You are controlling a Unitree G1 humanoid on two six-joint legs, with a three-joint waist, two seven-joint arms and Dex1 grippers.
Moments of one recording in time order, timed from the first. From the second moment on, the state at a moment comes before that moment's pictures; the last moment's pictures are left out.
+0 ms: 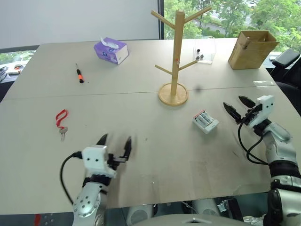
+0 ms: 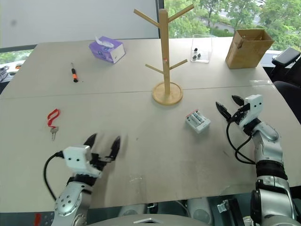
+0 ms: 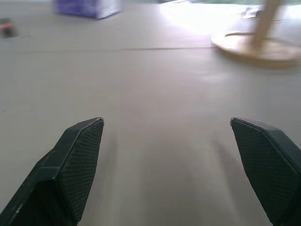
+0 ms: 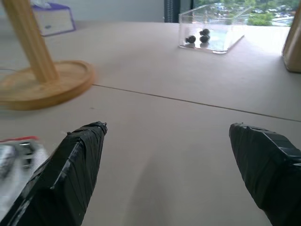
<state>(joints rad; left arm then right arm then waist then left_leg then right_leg) 0.43 0.21 0.04 -0.47 -0.20 -0.05 -0.37 -0.33 -0.47 -0.27 0.36 0.41 0.02 0.83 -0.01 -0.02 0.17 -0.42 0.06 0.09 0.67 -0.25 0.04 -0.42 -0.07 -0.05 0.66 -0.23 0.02</state>
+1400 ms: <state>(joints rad) 0.14 0.37 -0.13 -0.25 -0.29 -0.21 -0.77 -0.04 -0.37 -0.05 -0.02 0.29 0.08 0.69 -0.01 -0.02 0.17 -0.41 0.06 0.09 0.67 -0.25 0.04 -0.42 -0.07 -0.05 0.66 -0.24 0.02</state>
